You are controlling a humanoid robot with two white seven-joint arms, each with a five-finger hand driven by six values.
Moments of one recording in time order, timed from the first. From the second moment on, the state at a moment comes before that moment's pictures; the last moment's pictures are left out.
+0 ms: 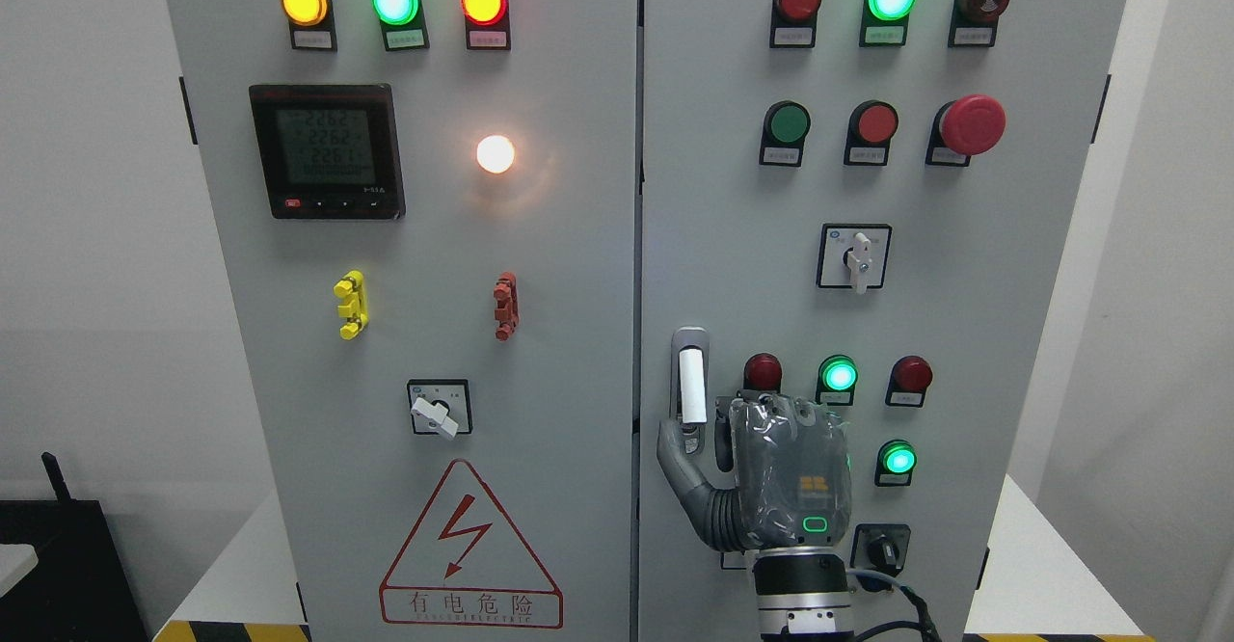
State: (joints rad) left arm 0.06 -0.08 0.00 0.00 0.11 -0.13 -0.07; right arm -0.49 0.15 0.30 -1.66 1.30 0.21 -0.24
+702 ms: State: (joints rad) left arm 0.06 -0.08 0.00 0.00 0.11 -0.13 -0.07; right arm -0.49 0.15 0.30 -1.66 1.30 0.21 -0.24
